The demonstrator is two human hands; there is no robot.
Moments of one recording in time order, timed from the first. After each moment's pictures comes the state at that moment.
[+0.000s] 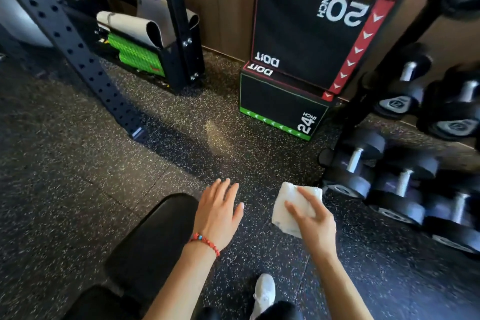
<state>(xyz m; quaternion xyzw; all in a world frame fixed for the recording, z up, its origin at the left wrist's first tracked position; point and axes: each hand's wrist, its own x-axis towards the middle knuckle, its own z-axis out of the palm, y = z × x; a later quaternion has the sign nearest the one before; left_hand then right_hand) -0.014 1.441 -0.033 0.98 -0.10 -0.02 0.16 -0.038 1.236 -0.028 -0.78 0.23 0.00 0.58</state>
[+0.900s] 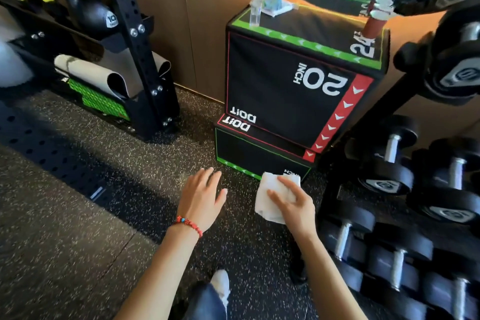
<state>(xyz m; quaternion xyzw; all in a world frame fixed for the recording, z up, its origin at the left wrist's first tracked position) 0.335 1.393 0.020 0.98 -0.10 0.00 0.16 0.305 1.184 0.018 -0.79 0.18 -0.04 0.58</state>
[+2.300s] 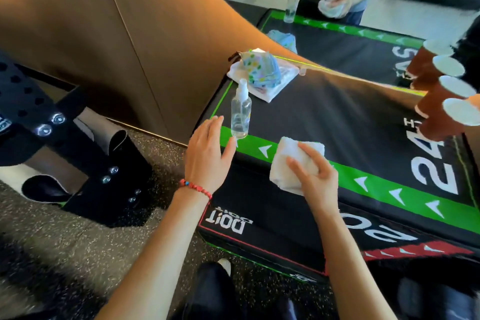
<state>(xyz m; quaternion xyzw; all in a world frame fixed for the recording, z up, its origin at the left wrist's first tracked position) 0.944 1.296 0.103 0.93 -0.14 0.16 0.32 0.878 1.101 0.080 -0.76 0.20 -0.15 0.60</state>
